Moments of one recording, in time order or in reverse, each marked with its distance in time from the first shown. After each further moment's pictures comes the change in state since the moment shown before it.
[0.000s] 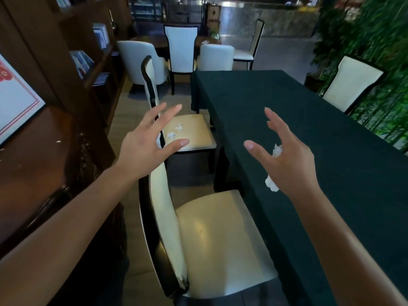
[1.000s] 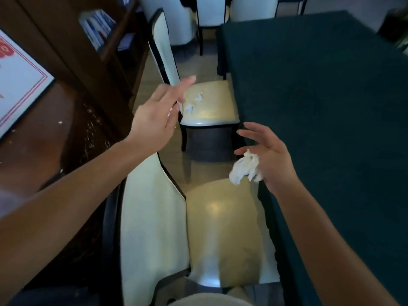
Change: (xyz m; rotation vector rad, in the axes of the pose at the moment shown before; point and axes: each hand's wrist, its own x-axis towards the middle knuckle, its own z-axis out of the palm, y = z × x) left_hand 0.102 0.011 0.108 0.040 -0.067 -0.069; right_hand 0.111 0.141 0.085 0.885 -0.350 0.378
